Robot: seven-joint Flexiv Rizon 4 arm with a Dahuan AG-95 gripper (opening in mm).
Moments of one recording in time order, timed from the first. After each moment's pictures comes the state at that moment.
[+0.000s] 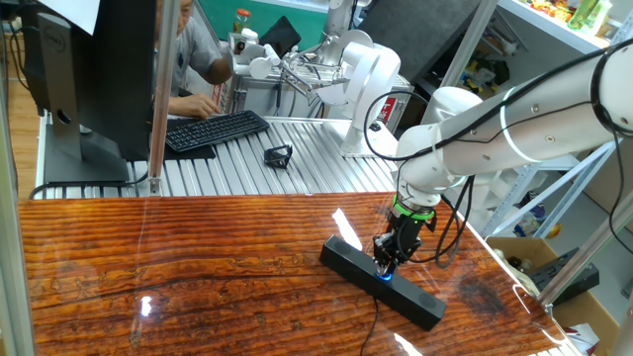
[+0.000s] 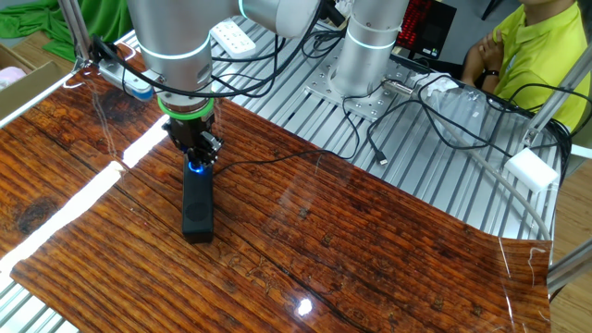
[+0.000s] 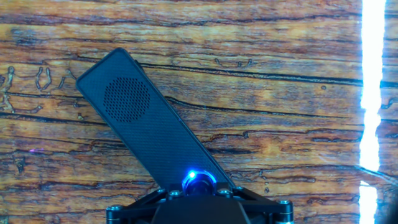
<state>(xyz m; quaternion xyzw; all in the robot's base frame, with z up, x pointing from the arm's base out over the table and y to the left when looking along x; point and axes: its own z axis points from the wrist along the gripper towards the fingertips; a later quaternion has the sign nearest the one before) 0.515 -0.152 0.061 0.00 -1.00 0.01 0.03</state>
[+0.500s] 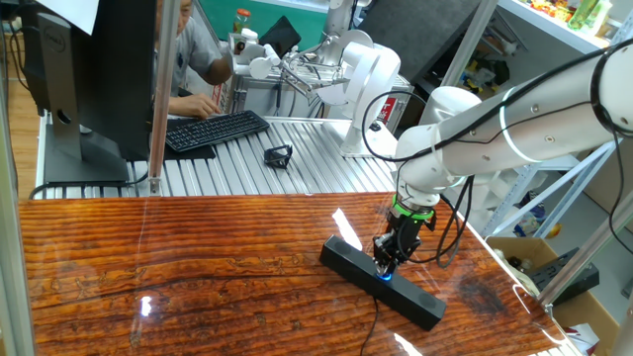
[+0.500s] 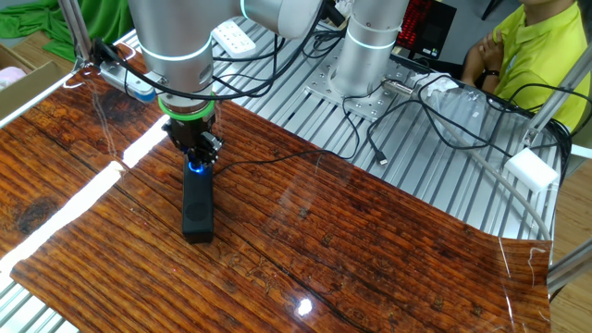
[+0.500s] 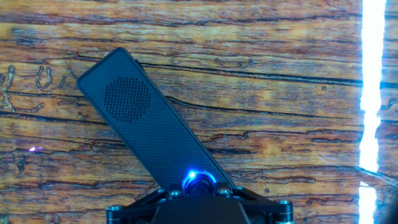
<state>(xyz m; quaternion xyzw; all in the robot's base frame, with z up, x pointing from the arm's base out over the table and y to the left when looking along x) 0.515 -0.152 0.061 0.02 -1.00 0.02 0.03</state>
